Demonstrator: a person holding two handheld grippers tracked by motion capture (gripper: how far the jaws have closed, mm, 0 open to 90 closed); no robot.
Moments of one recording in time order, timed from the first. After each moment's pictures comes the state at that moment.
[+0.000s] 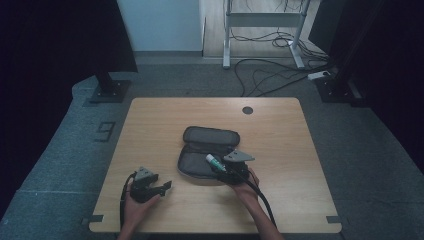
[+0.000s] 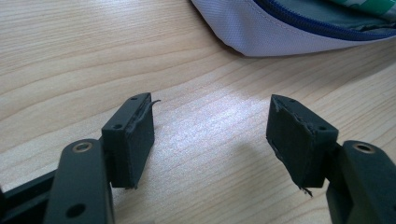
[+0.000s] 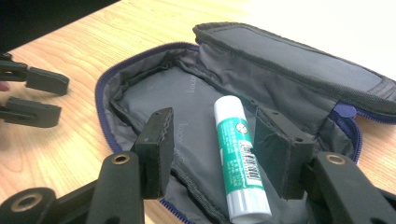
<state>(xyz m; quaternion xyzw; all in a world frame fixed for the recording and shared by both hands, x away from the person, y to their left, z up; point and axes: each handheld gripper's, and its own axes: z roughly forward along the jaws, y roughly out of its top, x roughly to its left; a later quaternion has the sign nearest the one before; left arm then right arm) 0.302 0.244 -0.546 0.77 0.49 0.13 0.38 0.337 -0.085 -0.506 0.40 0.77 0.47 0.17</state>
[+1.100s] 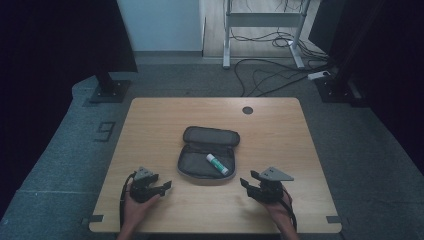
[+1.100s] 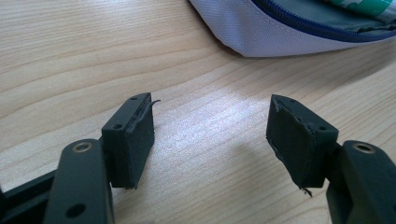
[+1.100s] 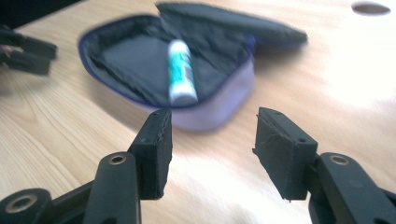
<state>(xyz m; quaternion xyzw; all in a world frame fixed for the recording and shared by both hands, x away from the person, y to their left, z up) 0.303 0.245 -0.546 0.77 0.49 0.13 0.39 0.282 -0.177 -0.514 0.42 0.75 0.47 0.19</state>
